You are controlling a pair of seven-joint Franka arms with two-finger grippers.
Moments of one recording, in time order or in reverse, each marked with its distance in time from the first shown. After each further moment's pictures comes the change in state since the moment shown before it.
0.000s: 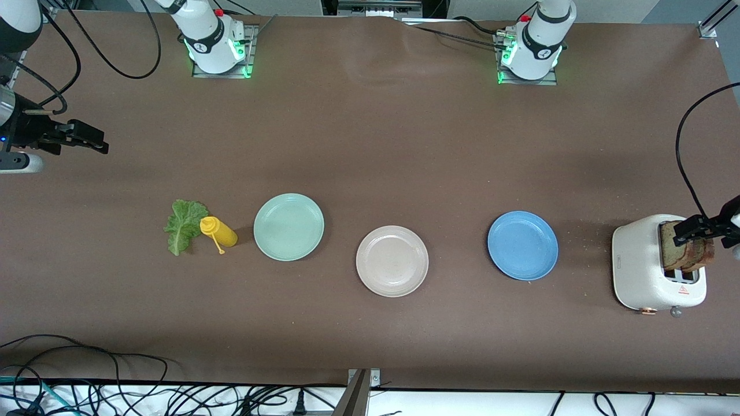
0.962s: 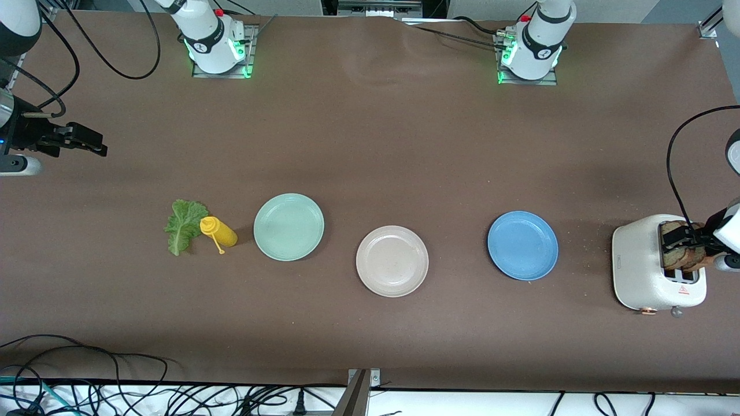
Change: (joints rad) left arm 0.030 0.084 0.000 -0.004 0.000 0.034 0.054; right arm -0.001 0.007 -0.004 0.000 -0.001 0.013 0.001
